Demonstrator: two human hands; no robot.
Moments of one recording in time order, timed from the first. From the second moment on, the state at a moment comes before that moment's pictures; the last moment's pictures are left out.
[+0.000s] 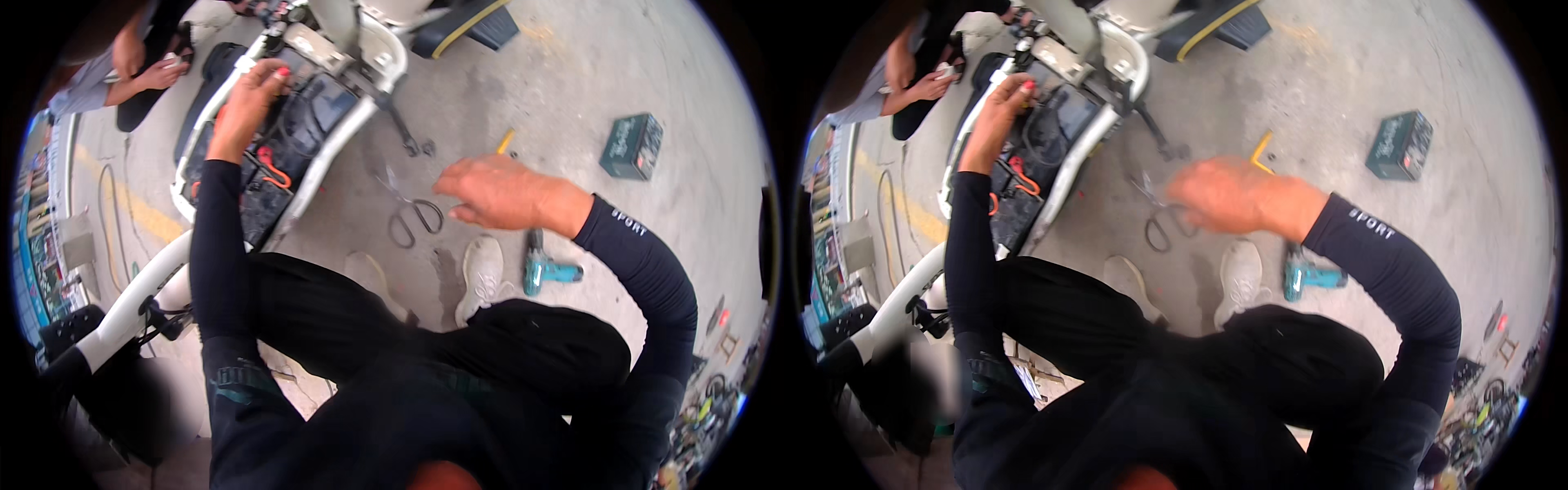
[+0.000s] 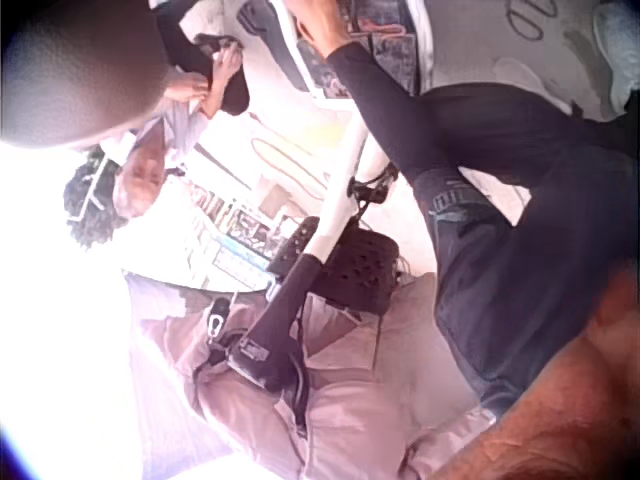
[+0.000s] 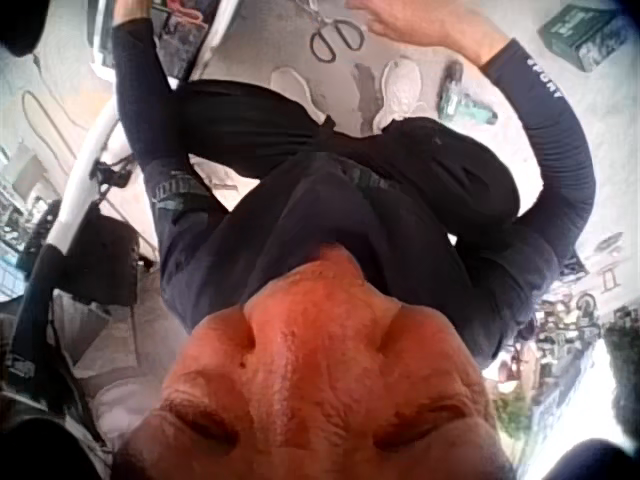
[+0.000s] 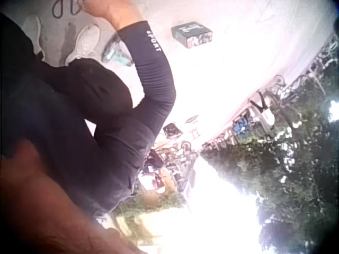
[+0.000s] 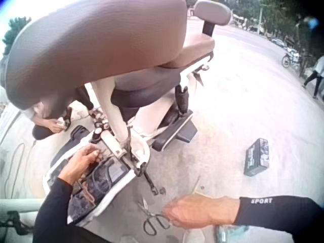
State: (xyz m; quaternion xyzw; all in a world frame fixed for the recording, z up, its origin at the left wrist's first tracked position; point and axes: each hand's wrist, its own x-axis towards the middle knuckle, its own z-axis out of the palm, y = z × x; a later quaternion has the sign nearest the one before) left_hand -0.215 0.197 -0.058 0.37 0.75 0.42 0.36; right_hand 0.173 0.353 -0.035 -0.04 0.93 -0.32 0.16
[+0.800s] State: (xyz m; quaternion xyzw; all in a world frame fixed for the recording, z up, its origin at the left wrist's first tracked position) left_hand -0.213 0.192 -0.041 0.27 0.76 0.45 0.38; right_hand 0.508 0.300 -0.236 0.41 0.86 -0.13 0.29
